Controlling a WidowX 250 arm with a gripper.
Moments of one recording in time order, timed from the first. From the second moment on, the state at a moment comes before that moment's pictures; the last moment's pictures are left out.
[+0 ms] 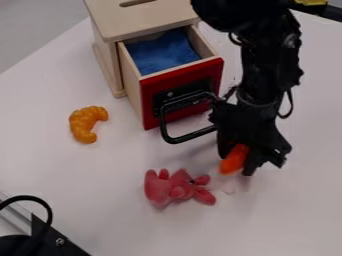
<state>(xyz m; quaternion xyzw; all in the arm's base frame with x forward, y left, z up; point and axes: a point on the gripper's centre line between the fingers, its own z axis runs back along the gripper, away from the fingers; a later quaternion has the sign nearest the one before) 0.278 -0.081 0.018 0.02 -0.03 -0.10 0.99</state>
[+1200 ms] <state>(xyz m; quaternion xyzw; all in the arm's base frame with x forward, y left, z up) 0.277 -0.082 0.020 0.01 -0.01 -0.12 0.99</state>
